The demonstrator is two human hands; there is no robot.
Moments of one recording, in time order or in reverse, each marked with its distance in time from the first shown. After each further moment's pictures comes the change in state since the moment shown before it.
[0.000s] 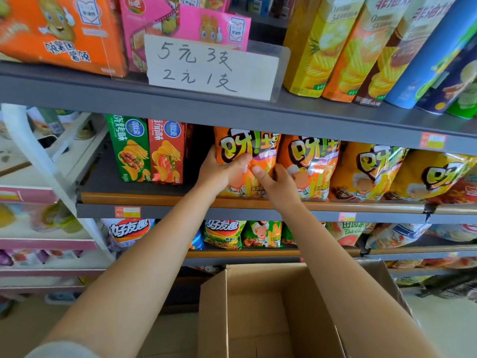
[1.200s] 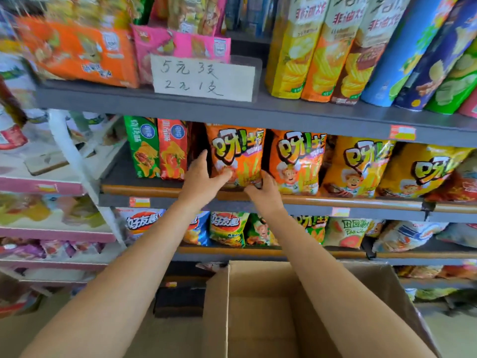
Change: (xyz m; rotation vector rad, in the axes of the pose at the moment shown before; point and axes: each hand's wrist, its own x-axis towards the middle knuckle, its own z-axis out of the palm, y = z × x) left_hand -0.046 -0.014 -0.026 0.482 0.087 0.138; right_hand -0.044 0.001 0.006 0.079 -0.100 0.071
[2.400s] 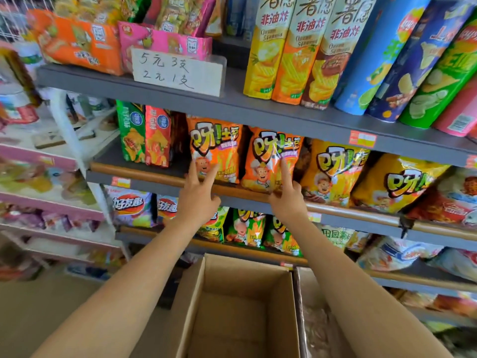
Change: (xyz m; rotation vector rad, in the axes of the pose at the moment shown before) left_hand -0.066 0.021 0.078 0.537 0.094 0.078; right_hand 0.012 0.069 -0.122 -0.514 0.072 -0.213
